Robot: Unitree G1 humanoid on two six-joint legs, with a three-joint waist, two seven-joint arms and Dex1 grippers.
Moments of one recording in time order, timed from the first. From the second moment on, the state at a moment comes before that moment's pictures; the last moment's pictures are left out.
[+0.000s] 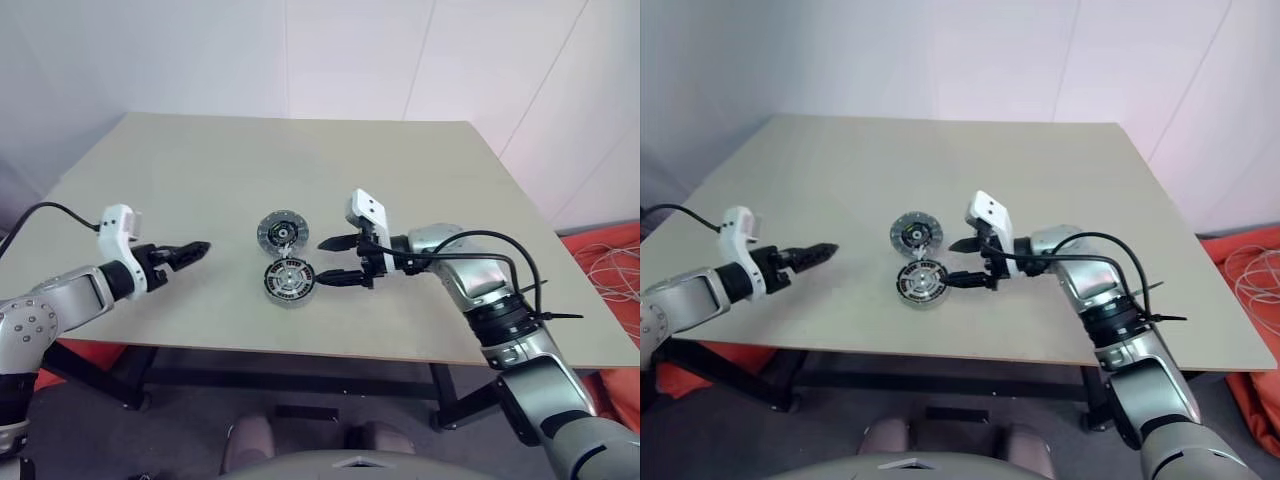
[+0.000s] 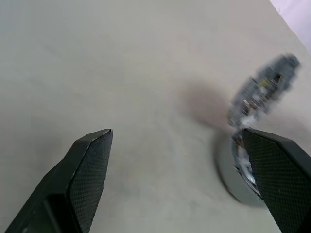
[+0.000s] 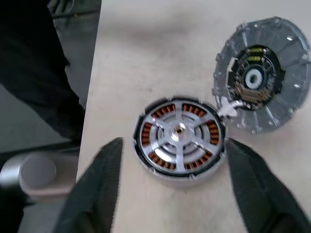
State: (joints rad) left arm -0.14 0.86 0.26 -0.09 -1.14 0.86 -0.24; right arm -0.62 -0.40 0.30 0.13 0.25 0.53 1.17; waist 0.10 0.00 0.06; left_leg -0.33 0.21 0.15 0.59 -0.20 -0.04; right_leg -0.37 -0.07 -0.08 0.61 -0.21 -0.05
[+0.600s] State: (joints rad) left arm -0.17 0.68 0.36 -0.03 -0.84 0.67 -0.31; right arm -0.70 -0.19 0.35 0.46 0.13 0.32 1.06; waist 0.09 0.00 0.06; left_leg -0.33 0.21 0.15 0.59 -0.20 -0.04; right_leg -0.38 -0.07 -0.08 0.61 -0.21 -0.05
